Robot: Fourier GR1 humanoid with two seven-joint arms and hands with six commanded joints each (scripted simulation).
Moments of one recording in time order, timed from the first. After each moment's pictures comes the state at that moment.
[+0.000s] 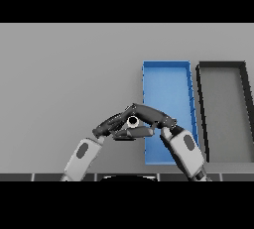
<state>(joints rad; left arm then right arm) -0.19 -0.02 -0.43 -1.58 -0.16 -0.45 0.04 -0.38 -0.08 0.35 -1.87 -0.24 0.56 0.29</state>
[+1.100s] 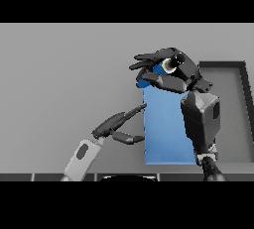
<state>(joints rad) -0.17 -0.03 -0.43 -1.58 -0.16 -0.41 0.09 -0.86 -0.16 -0.05 -1.78 -0.64 0.28 0.52</state>
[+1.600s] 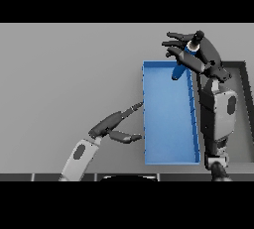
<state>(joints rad) -0.16 -0.01 -0.41 -1.61 -0.16 -0.40 0.12 -0.77 -0.26 -0.19 -1.57 -0.41 0.31 0.52</state>
